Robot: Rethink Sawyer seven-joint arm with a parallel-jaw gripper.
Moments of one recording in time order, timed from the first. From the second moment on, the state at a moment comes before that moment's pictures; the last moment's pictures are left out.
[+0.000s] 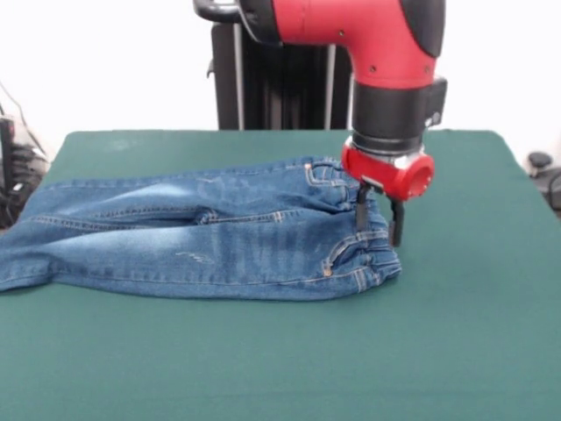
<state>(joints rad) -0.09 -0.50 0.03 1.70 -0.10 0.21 2.69</state>
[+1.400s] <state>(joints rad) -0.17 -0.43 0.07 1.62 -0.08 0.26 2.69</state>
